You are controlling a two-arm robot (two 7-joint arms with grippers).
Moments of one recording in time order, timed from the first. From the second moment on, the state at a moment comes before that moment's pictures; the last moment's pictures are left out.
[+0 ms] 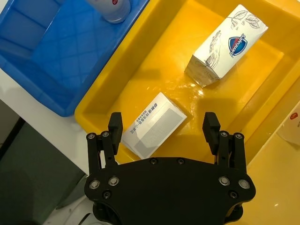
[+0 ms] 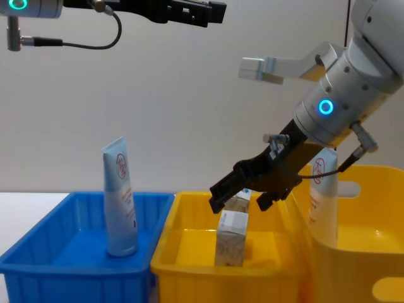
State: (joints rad) left arm -0.73 0.53 0.53 -1.54 -0.39 0.09 -0.65; right arm 0.76 0.09 -0.46 -1.21 0.22 1.21 0.41
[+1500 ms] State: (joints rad) left arm -0.73 0.53 0.53 -1.55 -0.39 0.09 -0.65; right arm 0.64 0.01 -0.38 -1.30 0.11 1.00 0.19
